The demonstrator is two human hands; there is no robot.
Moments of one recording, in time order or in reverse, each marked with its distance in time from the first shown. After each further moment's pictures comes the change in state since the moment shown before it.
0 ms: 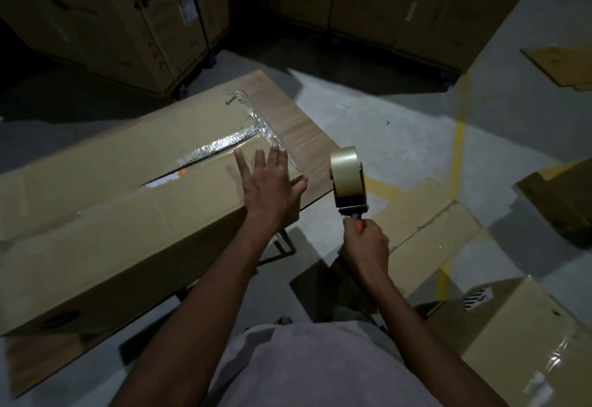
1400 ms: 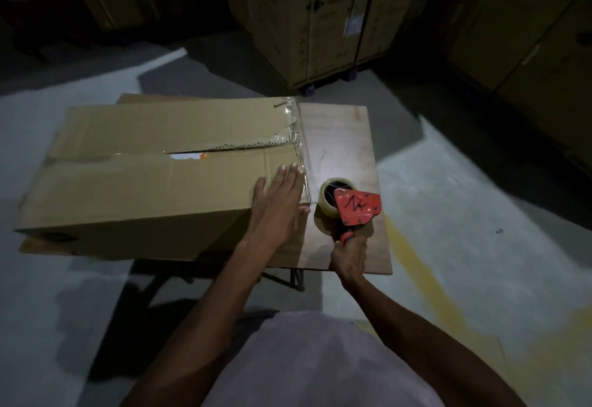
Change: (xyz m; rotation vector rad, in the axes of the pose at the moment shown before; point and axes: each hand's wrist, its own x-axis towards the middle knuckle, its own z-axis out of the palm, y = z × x) left_hand 0.075 0.029 0.026 -0.032 -0.111 -0.425; right_hand 0.237 -0.039 0.096 -0.305 -0.481 -0.162
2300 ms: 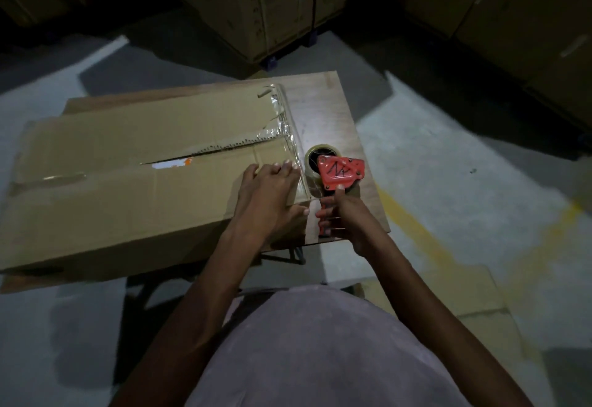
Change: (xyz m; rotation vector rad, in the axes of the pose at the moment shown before) left_hand -0.018 -0.011 -0.045 0.008 -0.073 0.229; right_hand -0.059 -0.061 -0.065 0.549 -0.431 0.156
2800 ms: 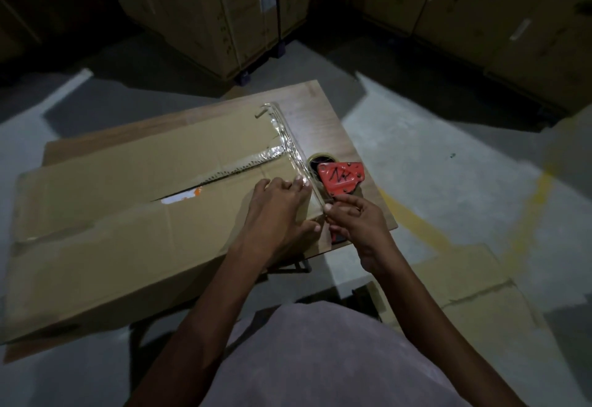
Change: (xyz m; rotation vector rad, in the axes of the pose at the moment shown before) left_hand 0.006 -0.028 -0.013 0.025 -0.046 0.227; right_hand -0.037 0.000 0.034 0.269 0.201 -0.236
